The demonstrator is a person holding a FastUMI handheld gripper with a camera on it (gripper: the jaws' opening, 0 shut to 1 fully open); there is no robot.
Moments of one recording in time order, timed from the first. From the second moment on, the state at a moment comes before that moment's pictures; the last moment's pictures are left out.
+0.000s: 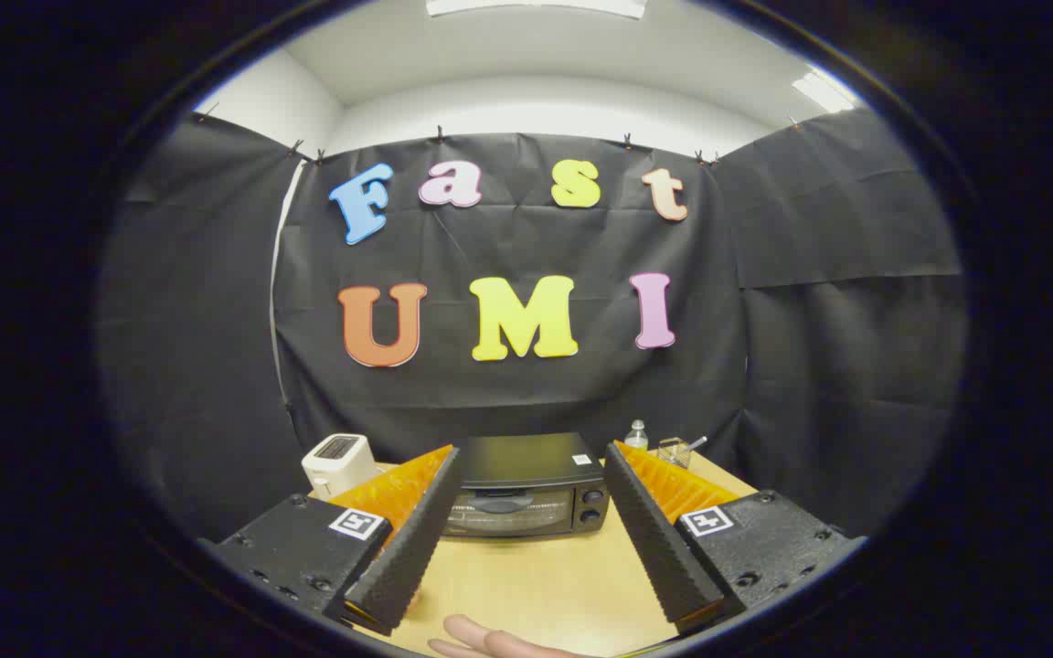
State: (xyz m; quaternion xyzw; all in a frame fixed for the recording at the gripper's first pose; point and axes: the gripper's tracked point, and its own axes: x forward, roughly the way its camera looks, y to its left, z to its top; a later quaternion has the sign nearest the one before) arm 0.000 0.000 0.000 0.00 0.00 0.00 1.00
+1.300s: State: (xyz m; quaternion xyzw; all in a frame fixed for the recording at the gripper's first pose) arm 0.146 0.033 -0.078 -0.05 0.08 0.01 1.00
